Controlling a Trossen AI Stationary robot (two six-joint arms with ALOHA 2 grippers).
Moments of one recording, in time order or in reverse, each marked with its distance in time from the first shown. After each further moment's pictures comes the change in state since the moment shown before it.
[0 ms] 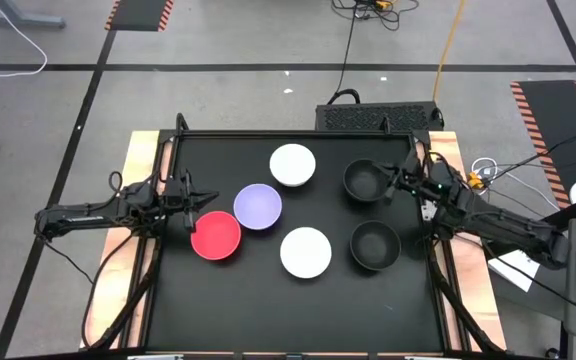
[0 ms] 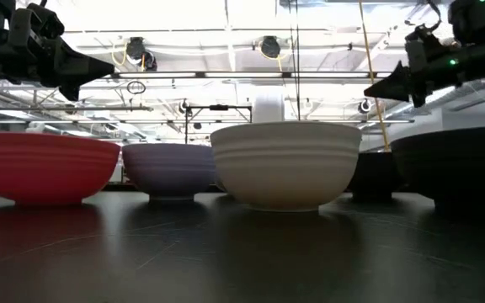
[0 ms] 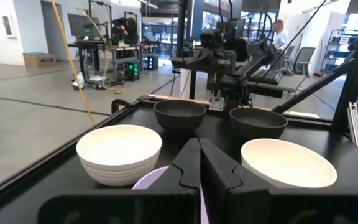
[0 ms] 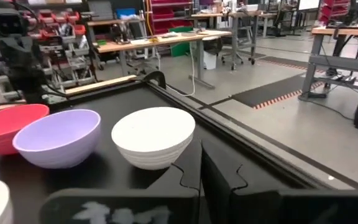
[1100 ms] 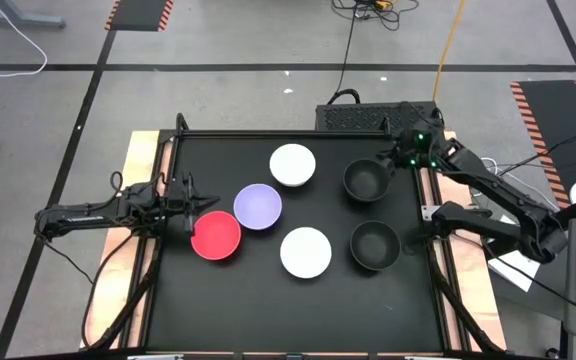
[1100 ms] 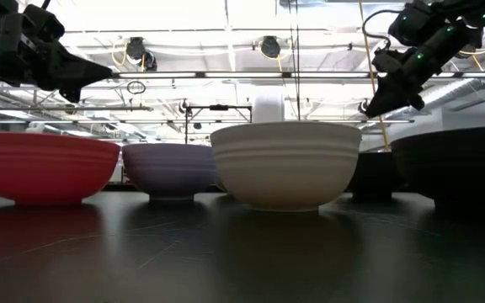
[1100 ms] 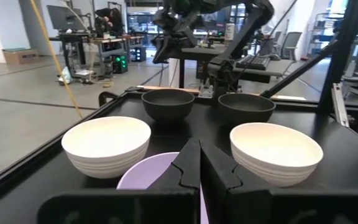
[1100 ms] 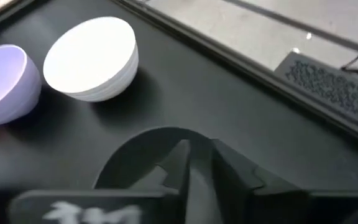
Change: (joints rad) left arm 0.000 0.000 0.000 -0.042 0.070 0.031; right arm -0.365 0.459 0.456 -0.595 -0.235 -0.001
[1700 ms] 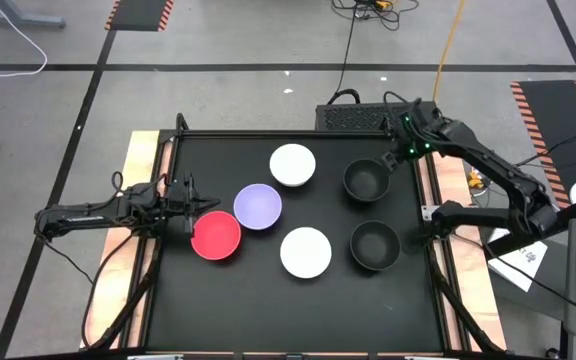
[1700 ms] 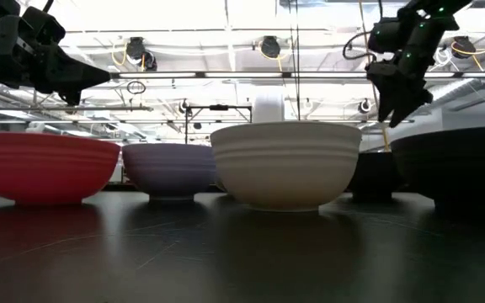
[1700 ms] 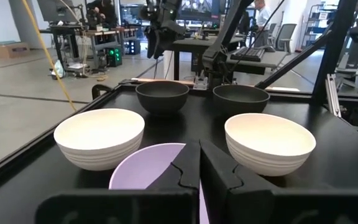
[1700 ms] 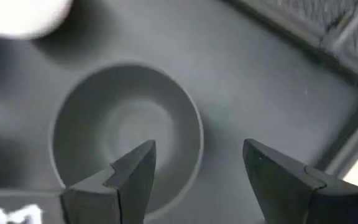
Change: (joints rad) left arm 0.000 0.000 0.000 -0.032 0.015 0.000; right arm -0.045 0.263 0.287 -0.457 0.107 -0.047
